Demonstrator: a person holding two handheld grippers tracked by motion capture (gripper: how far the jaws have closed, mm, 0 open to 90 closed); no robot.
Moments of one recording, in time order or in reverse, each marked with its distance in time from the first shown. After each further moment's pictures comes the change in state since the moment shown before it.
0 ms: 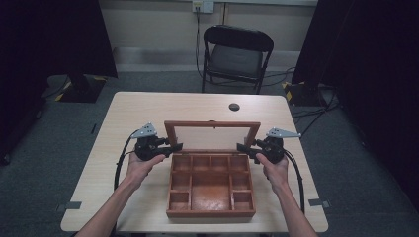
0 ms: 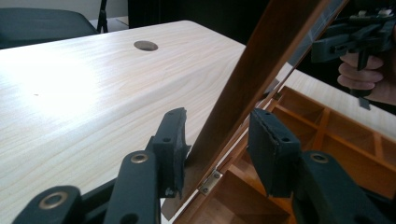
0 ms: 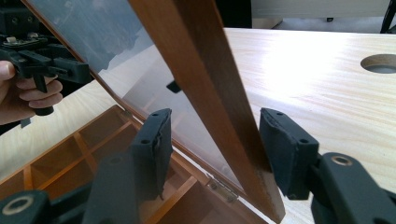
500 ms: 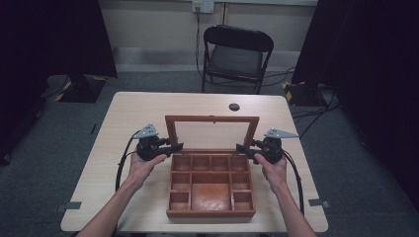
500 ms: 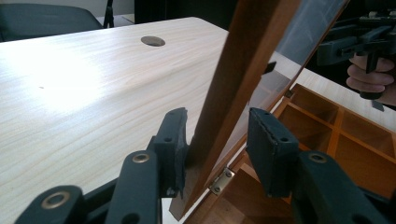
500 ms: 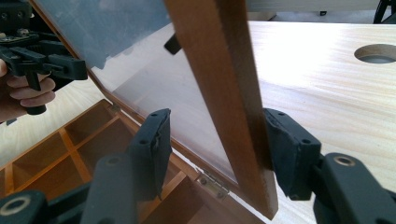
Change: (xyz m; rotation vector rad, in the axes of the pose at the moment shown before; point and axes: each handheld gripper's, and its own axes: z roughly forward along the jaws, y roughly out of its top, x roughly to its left) left arm 0.005 -0.005 0.007 -0.002 0.022 -0.016; right arm -0.004 -0.005 0.006 0.019 -0.026 0.006
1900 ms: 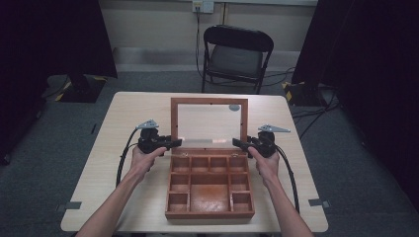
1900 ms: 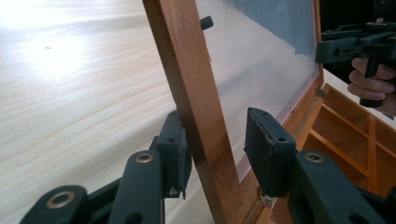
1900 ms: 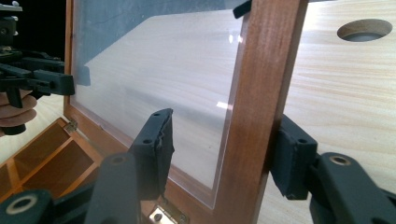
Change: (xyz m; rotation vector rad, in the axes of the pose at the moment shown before) left arm 0.036 -0.005 0.019 0.075 -0.015 -0.139; right arm -0.019 -0.001 0.032 0.022 -0.066 0.103
